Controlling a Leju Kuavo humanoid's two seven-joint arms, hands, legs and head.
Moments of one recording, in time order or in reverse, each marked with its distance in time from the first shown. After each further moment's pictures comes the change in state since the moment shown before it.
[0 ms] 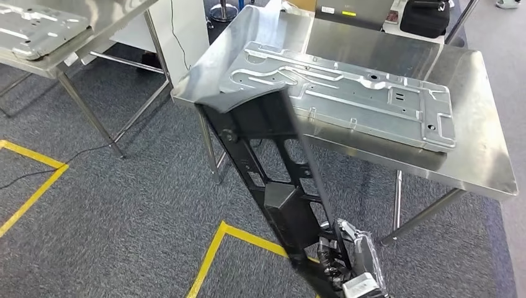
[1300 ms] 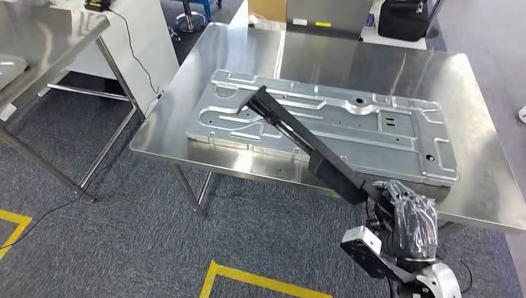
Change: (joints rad) left arm -0.025 0.025 0.001 0.041 -0.021 -0.006 0.022; right arm -0.126 -0.064 -0.242 -0.027 0.494 0.042 0.245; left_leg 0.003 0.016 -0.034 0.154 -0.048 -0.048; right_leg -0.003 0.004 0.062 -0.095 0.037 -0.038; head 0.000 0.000
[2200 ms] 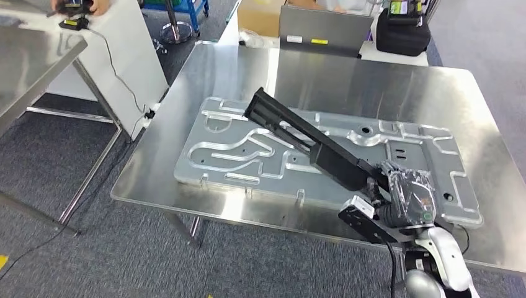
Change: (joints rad) left arm -0.013 0.042 -0.027 0.078 -0.006 0.032 0.003; right arm -0.184 -0.122 -0.008 0.111 -0.018 0.183 0.058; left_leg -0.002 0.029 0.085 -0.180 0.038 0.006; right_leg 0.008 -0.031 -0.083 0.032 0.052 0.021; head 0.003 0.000
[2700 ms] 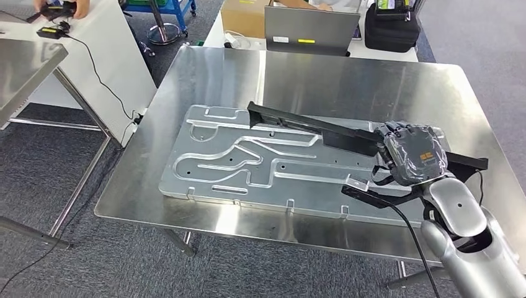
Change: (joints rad) left arm -0.016 0.043 -0.033 0.047 -0.002 0.015 -0.002; right arm -0.299 -0.235 0.087 0.168 0.253 0.074 -0.128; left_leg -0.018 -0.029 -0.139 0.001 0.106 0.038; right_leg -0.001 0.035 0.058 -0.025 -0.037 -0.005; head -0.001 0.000
